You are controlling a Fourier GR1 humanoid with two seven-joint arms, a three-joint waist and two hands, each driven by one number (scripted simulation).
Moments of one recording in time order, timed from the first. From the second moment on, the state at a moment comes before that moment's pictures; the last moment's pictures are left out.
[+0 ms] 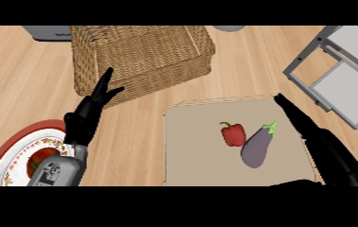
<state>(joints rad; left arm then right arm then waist) -0.18 0.24 -0.20 -1.47 0.03 0.15 0.03 0.03 -0.55 0.32 -2.11 0.35 0.04 0.56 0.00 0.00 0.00</state>
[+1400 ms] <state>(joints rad) -0.18 0.14 -0.09 -1.46 -0.07 0.05 0.02 0.01 -0.23 0.34 -1.99 0.67 0.15 0.59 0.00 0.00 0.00</state>
